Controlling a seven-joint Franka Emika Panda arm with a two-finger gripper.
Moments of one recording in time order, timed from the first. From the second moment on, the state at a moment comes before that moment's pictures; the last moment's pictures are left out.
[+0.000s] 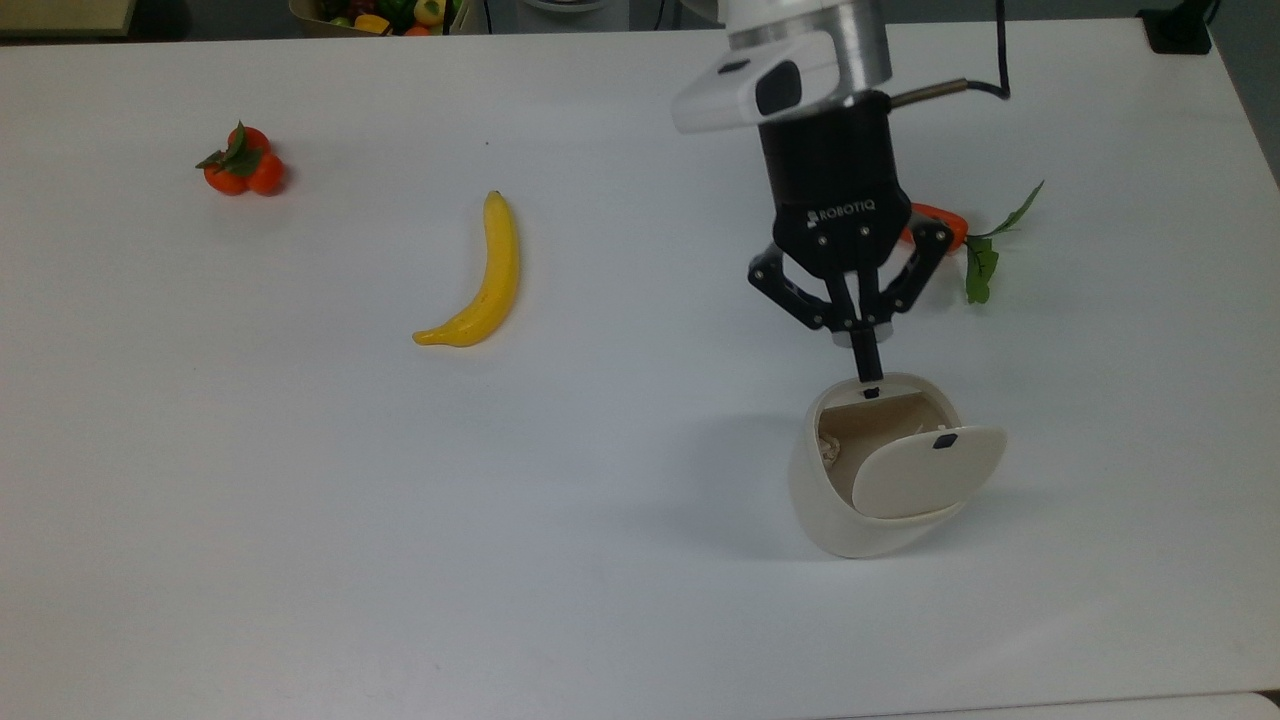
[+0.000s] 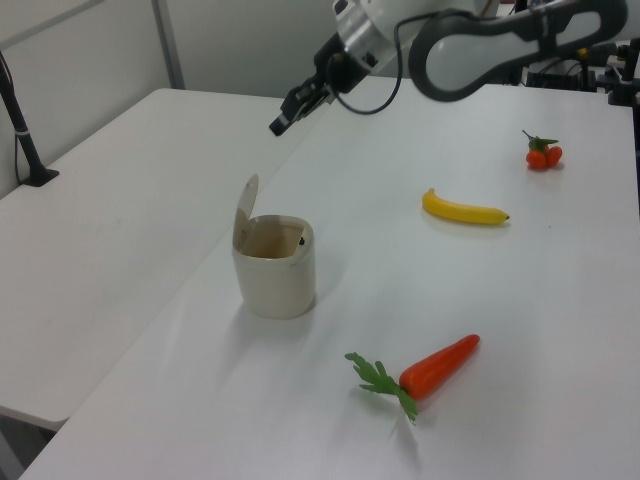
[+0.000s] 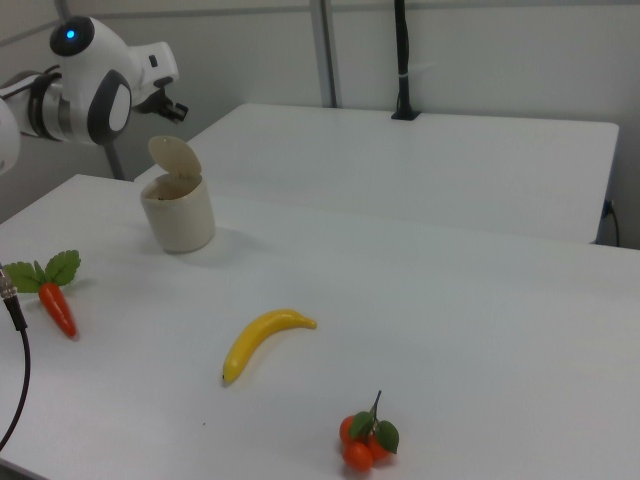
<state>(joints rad) 0.37 0.49 -0.02 -1.35 0.14 2.69 0.25</state>
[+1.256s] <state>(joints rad) 0.41 0.70 -0.02 -1.26 0.13 2.93 0.27</state>
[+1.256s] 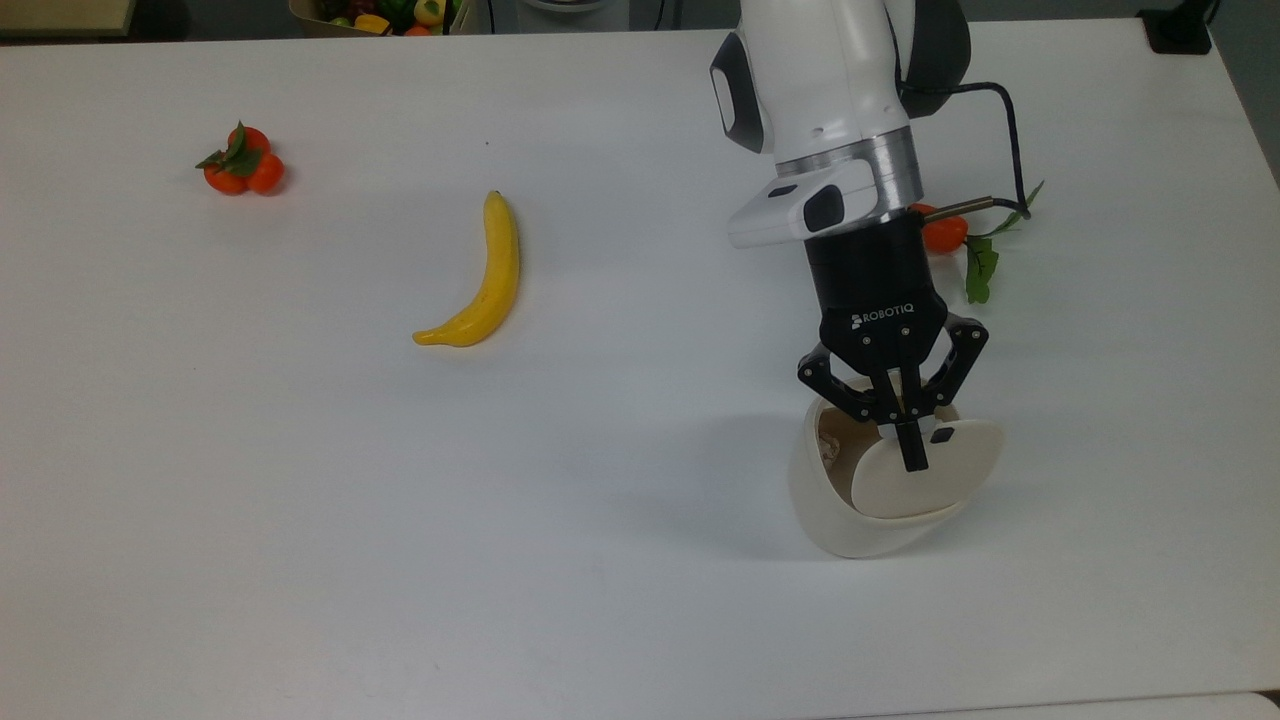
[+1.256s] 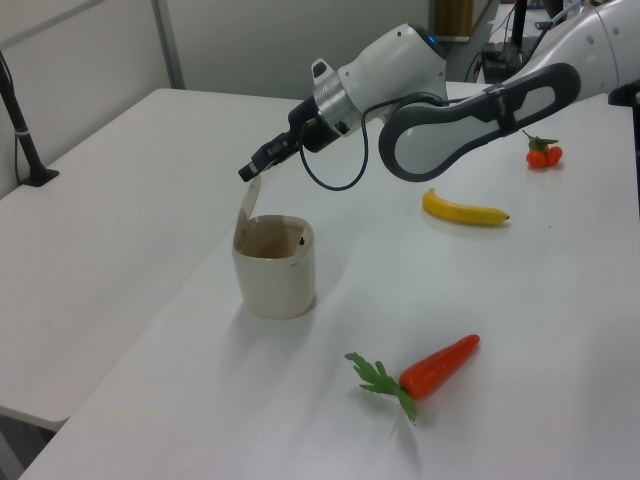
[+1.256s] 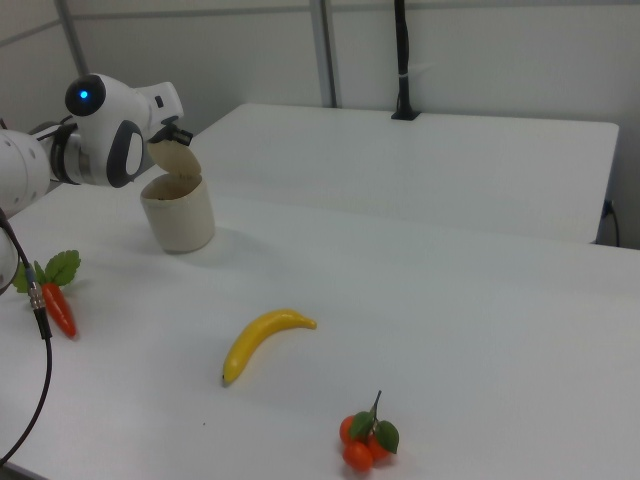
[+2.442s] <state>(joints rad) 0.41 0.63 -0.02 -1.38 0.12 2.87 0.27</state>
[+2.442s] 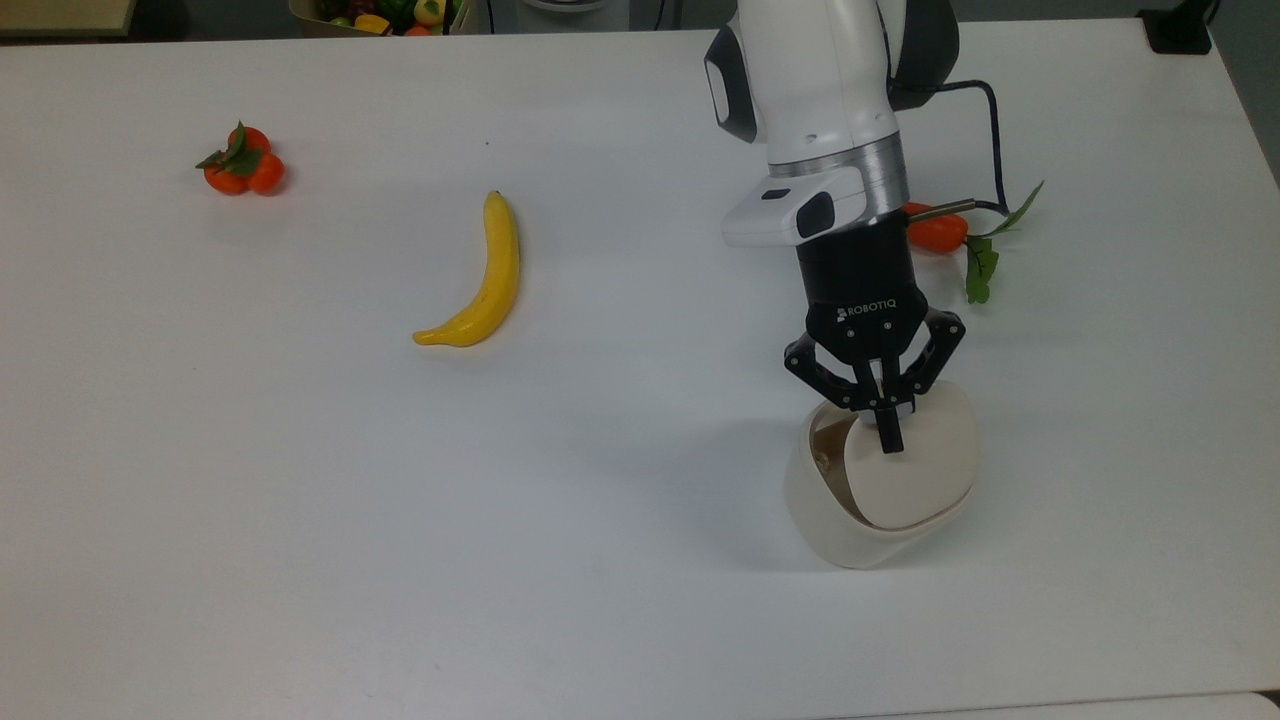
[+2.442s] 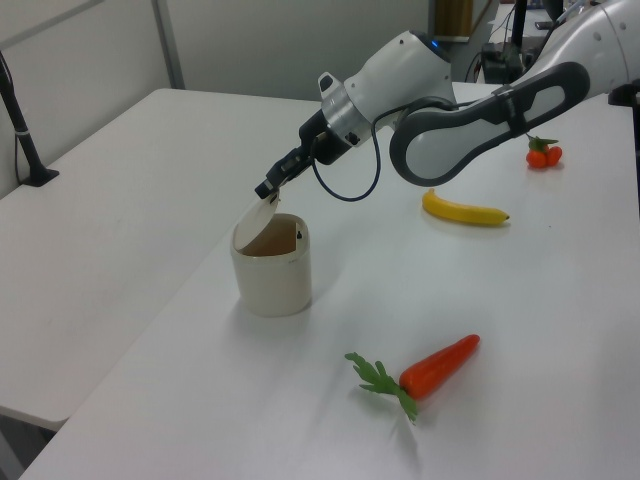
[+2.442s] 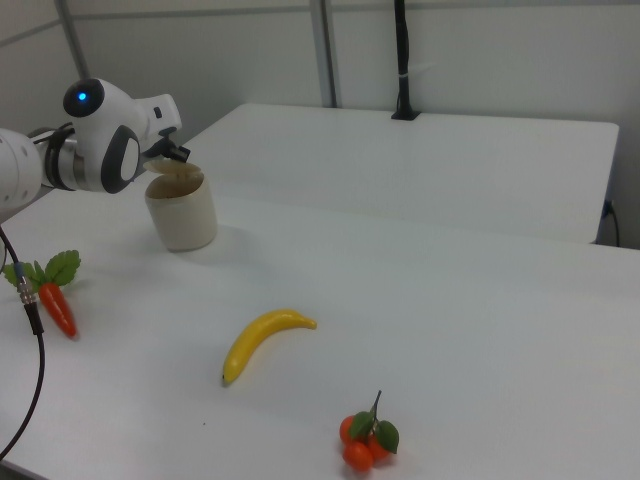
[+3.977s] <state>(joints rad) 0.43 0.59 -0.02 -1.45 0.10 2.68 0.22</state>
